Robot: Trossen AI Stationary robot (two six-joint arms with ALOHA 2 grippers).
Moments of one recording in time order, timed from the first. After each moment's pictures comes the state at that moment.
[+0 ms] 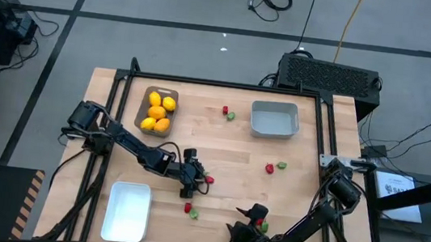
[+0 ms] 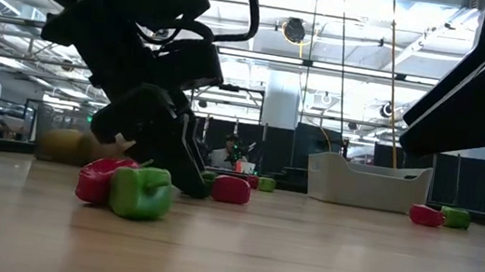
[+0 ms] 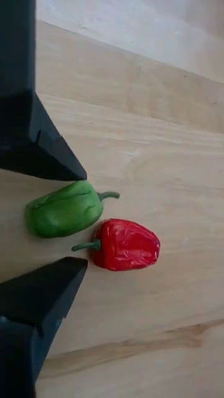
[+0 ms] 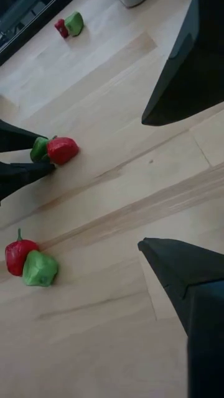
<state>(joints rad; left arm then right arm) -0.25 1.84 0.80 0.18 -0.26 -0.15 0.83 2.16 1.56 -0.95 0.92 1.16</state>
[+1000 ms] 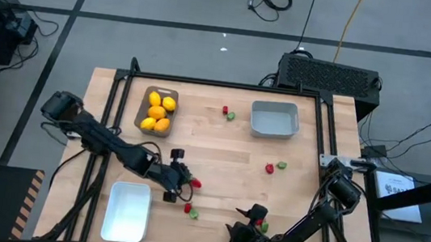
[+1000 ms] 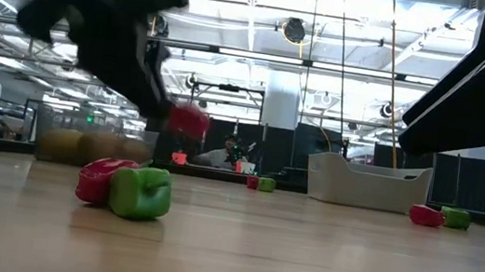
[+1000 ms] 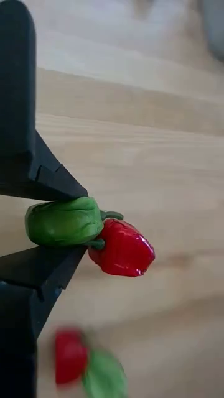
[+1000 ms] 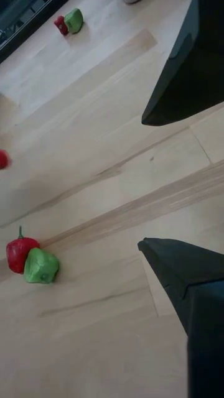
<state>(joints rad) -0.39 1.54 0.79 -0.11 -0.32 -0.18 0.83 2.16 1.56 -0.94 0.91 1.16</state>
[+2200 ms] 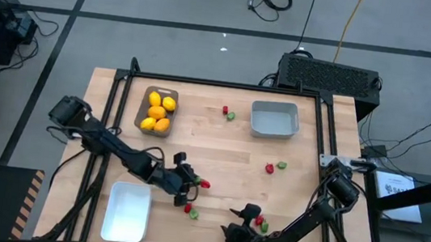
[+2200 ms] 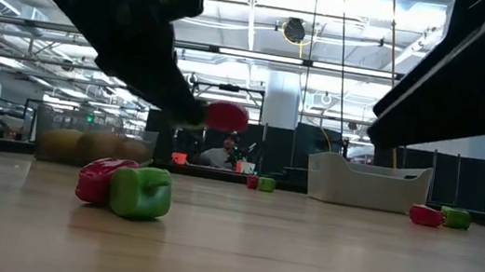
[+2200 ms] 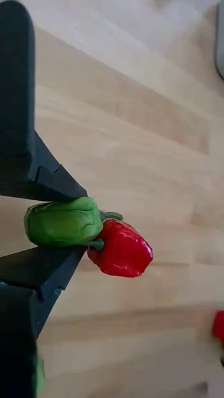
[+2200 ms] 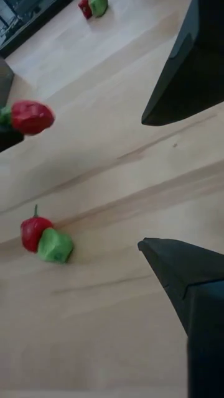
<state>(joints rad) -0.40 1.65 0.79 0.10 -0.41 -0.38 0.81 2.16 1.56 -0.81 0.91 0.99</state>
